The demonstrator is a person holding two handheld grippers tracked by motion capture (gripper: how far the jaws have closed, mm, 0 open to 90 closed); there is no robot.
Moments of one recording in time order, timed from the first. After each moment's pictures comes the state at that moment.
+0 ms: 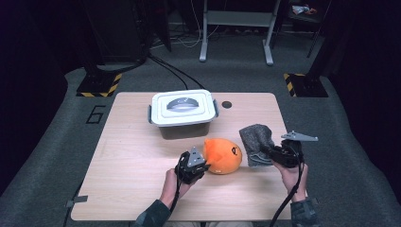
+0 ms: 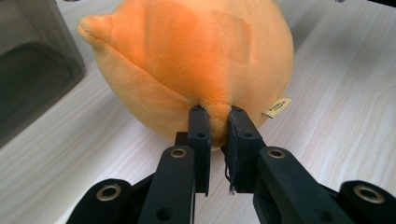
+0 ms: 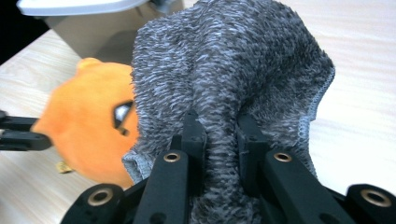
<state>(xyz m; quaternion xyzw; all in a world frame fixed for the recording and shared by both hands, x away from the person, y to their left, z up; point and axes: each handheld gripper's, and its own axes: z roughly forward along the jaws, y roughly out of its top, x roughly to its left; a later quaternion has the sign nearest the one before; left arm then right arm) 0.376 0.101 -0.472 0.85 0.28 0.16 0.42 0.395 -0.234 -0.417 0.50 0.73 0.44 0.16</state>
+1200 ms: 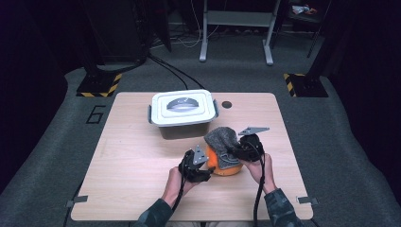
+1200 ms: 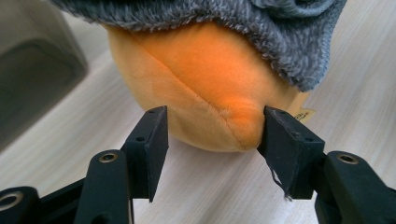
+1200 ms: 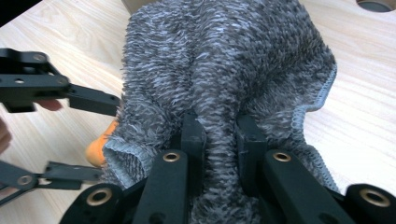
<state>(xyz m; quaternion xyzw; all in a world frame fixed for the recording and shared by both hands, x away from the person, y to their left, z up) 0.384 0.089 -0.477 0.86 0.29 0.16 0.40 0.428 -0.134 -0.433 0.42 0.81 0.40 0.10</state>
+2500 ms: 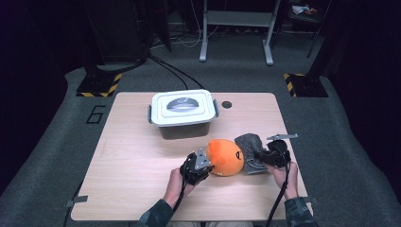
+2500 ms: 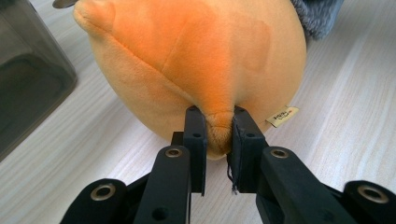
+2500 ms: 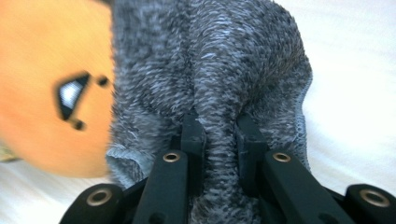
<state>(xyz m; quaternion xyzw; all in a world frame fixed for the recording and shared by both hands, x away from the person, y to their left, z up) 0.376 0.087 -0.480 0.86 0.25 0.18 0.40 0.419 -0.221 -0.452 0.52 0.77 0.35 0.12</state>
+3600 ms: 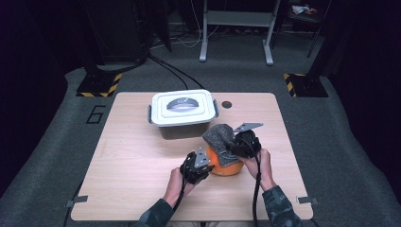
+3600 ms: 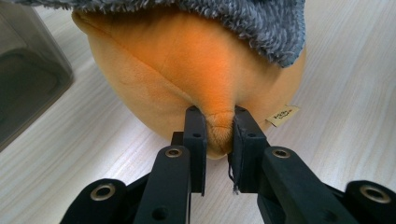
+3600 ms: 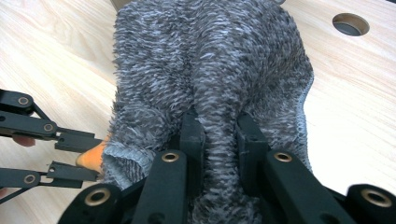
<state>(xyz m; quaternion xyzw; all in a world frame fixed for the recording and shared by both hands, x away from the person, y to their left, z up) 0.380 0.088 -0.481 0.86 0.27 0.17 0.40 0.432 -0.120 -0.415 0.40 0.83 0.36 0.16</state>
